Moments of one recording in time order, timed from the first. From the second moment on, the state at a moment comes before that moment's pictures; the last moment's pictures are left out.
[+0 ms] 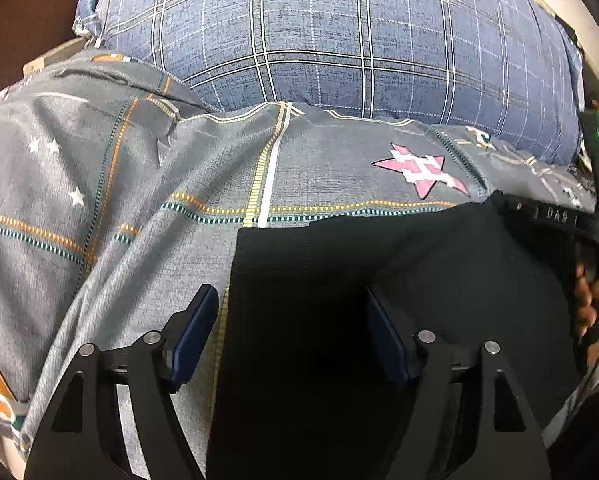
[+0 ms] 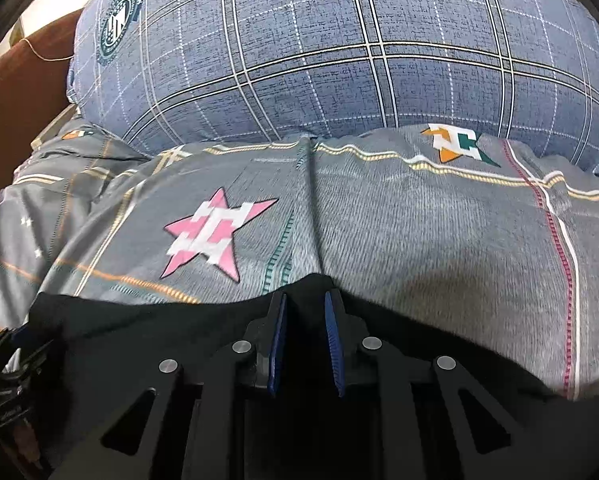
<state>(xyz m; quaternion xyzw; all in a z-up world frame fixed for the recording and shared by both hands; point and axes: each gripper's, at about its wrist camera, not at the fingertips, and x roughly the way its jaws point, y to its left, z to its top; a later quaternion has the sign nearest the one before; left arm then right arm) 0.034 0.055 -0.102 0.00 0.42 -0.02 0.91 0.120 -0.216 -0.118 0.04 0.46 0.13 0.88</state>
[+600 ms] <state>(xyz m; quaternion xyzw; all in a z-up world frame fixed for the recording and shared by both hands) 0.001 0.045 -0.079 0.01 0.33 -0.06 0.94 0.032 -0.322 -0.051 0.12 0.36 0.10 0.92</state>
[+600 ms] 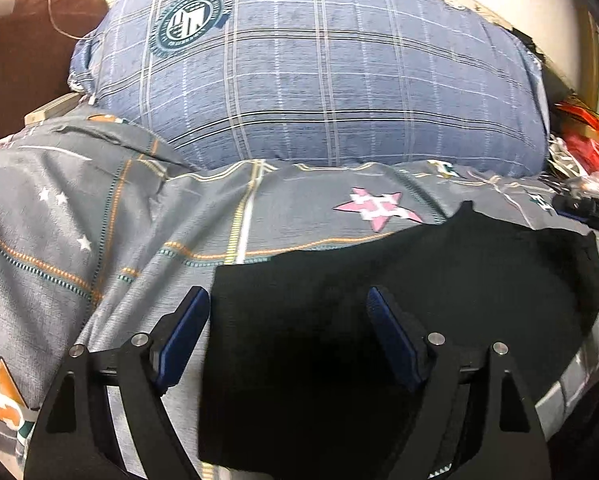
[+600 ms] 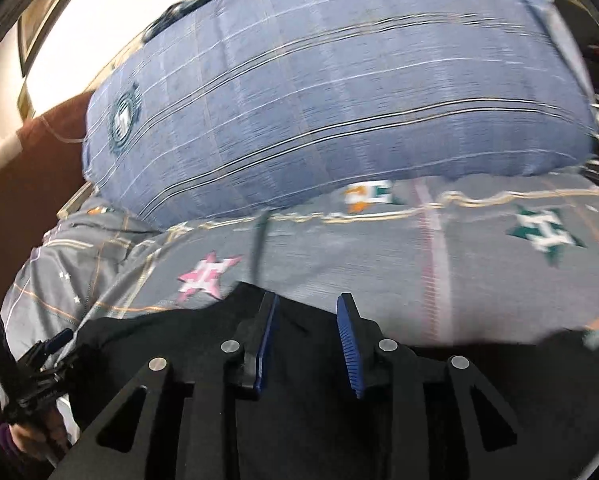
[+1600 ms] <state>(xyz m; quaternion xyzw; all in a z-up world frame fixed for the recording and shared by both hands) 0.020 0.050 -0.124 -0.03 0.43 -0.03 0.90 0.031 -0.419 -0.100 0.14 0.43 -0.11 0.88</state>
